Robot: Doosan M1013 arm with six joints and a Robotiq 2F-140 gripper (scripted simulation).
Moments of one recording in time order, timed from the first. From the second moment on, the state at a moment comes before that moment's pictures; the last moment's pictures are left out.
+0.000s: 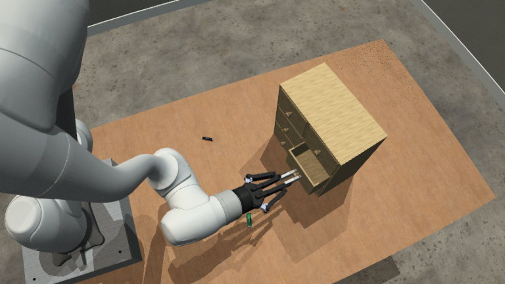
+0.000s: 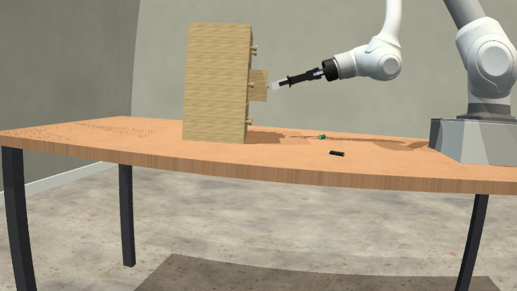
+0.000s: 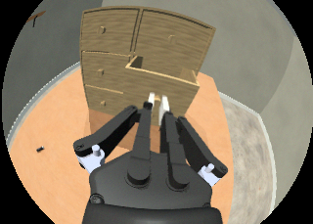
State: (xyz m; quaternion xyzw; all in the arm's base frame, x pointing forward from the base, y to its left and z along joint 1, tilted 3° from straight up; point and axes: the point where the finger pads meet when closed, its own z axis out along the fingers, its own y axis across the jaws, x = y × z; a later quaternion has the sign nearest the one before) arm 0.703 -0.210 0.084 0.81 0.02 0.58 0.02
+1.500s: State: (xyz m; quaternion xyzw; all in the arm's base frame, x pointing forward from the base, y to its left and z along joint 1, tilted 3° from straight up) arm 0.693 -0.210 0.084 0.81 0.02 0.58 0.02
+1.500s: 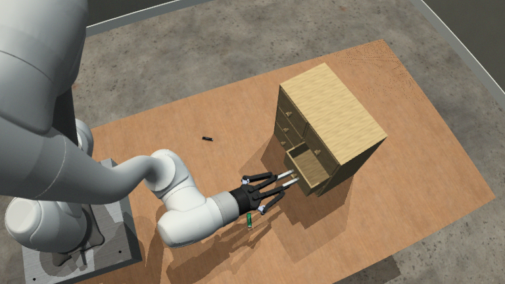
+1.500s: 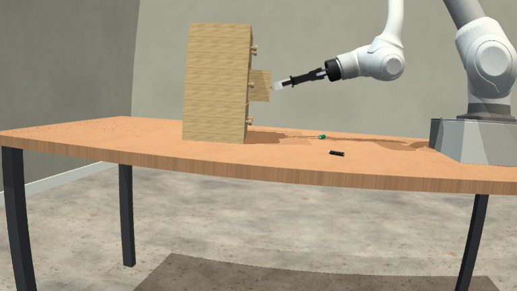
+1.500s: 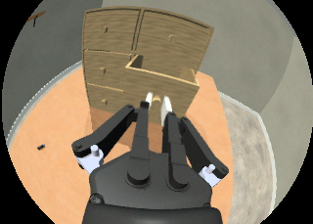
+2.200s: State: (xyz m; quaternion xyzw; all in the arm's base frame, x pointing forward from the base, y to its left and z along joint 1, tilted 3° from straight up) arm 0.661 -0.209 0.084 0.81 0.02 0.58 0.02
